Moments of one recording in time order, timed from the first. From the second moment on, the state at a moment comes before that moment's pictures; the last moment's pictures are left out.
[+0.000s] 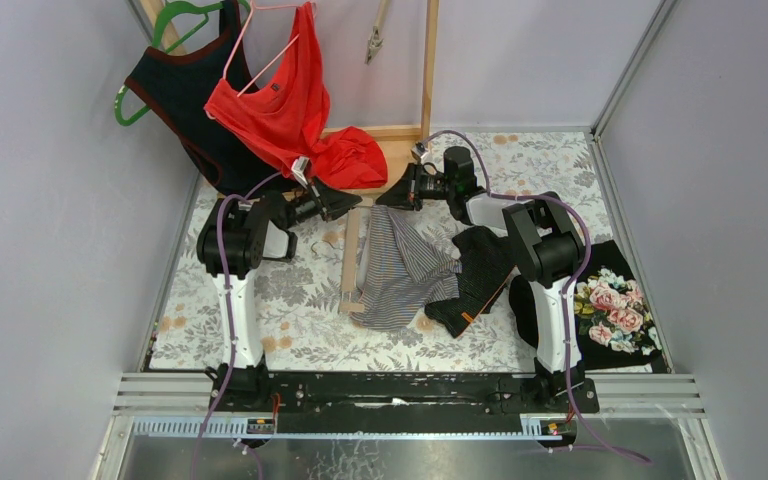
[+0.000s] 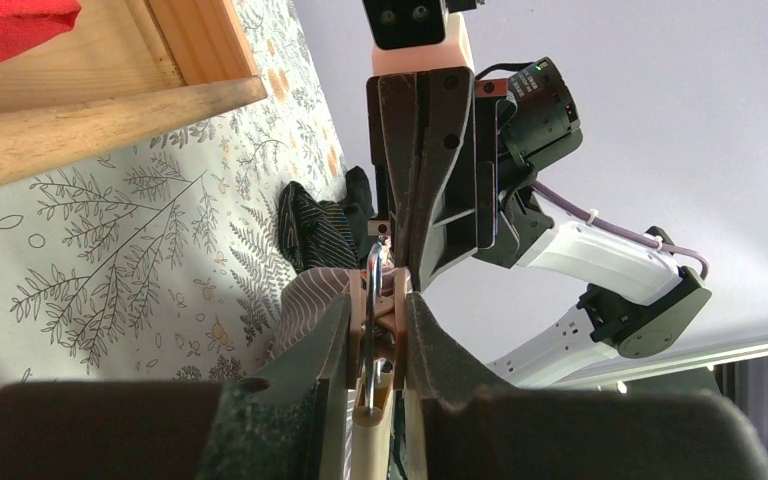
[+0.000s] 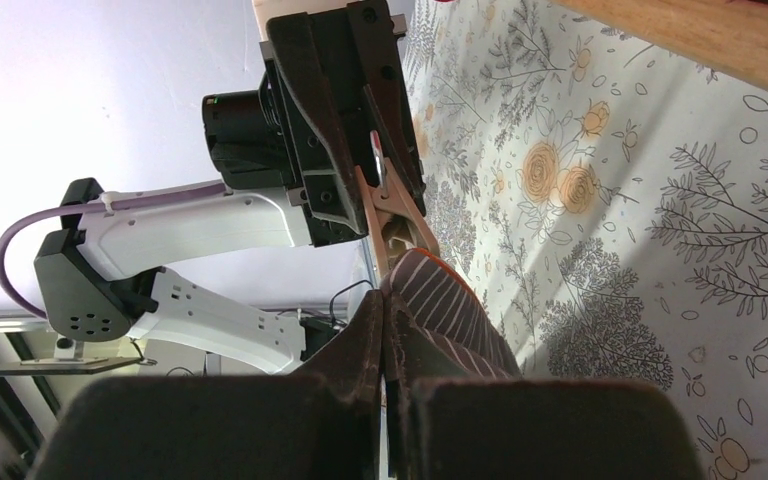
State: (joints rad) left arm -0.06 2.20 0.90 1.53 0.96 -1.46; right arm 0.41 2.19 1.37 0.56 -0.99 1.12
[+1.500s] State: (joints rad) left arm -0.02 2.14 0.84 1.53 0.89 -1.48; right arm 0.38 2.26 1.33 0.46 -0.92 0.97
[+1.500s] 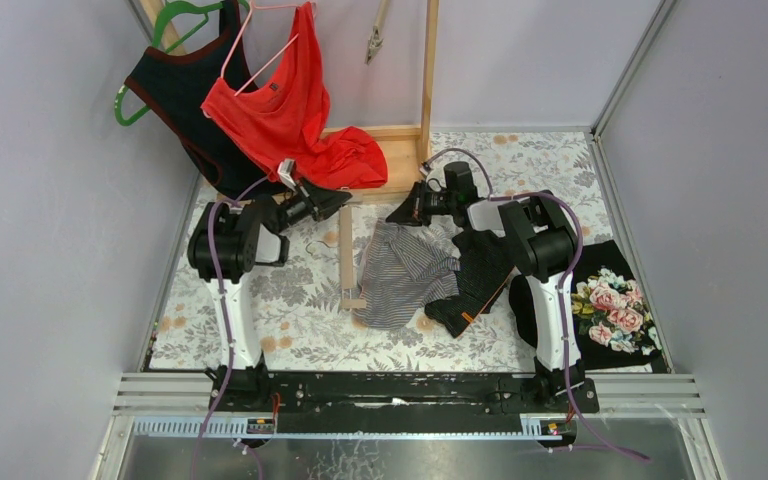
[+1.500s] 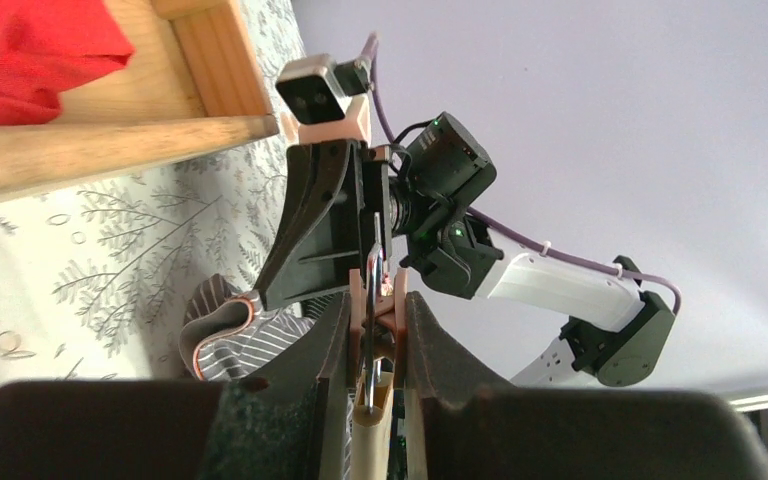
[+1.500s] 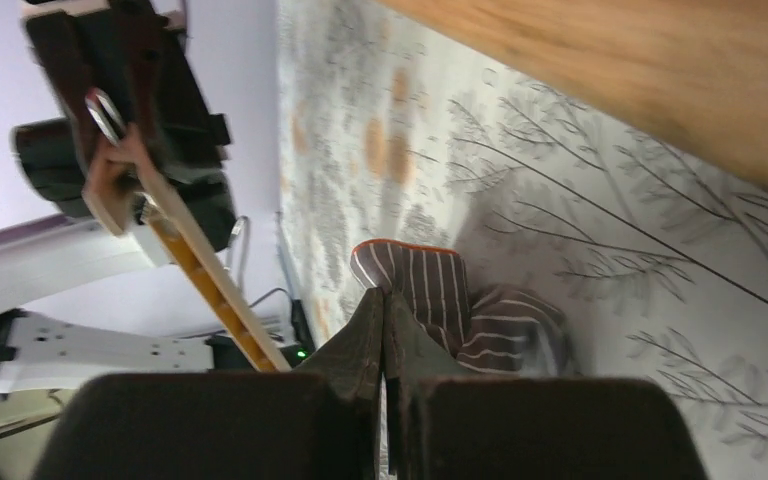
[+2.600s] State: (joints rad) left arm 0.00 2.14 0.75 1.53 0.86 -1.47; right arm 0.38 2.33 1.53 0.18 -0.89 0.61
